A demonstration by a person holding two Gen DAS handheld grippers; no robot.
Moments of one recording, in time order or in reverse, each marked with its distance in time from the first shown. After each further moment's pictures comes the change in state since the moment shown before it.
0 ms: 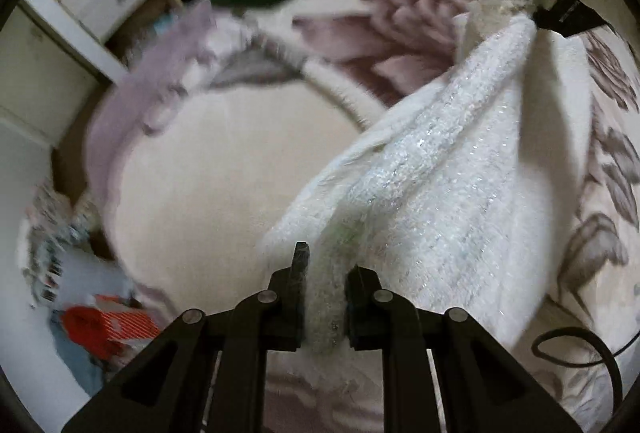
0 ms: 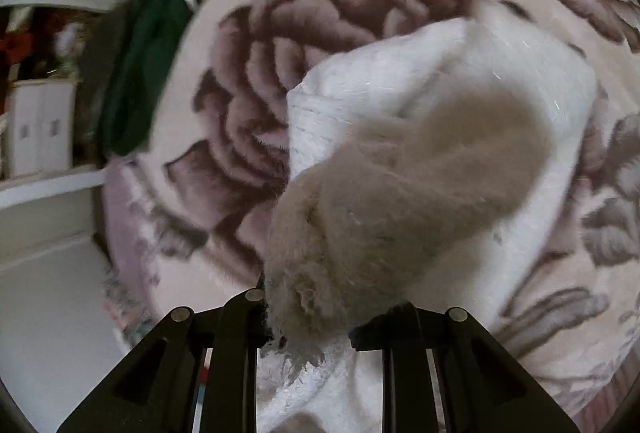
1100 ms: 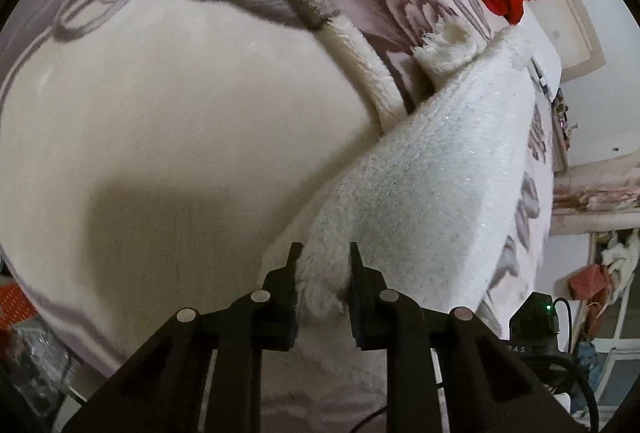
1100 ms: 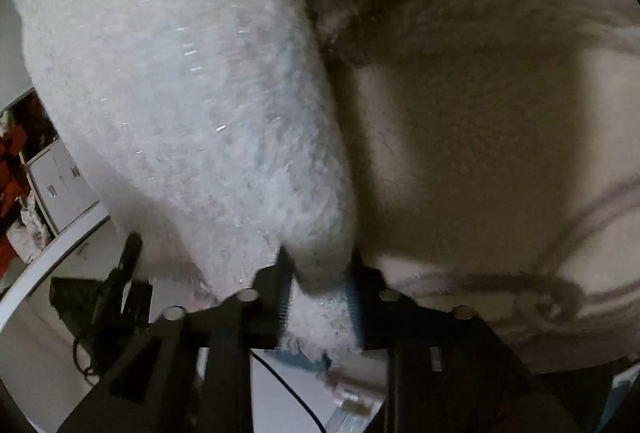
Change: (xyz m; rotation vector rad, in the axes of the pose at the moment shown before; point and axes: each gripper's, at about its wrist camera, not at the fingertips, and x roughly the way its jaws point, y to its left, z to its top) left arm 0.058 0.101 0.010 -0.173 0.147 -0.563; right arm 0.097 -0.172 -0.321 0.399 0.153 0.345
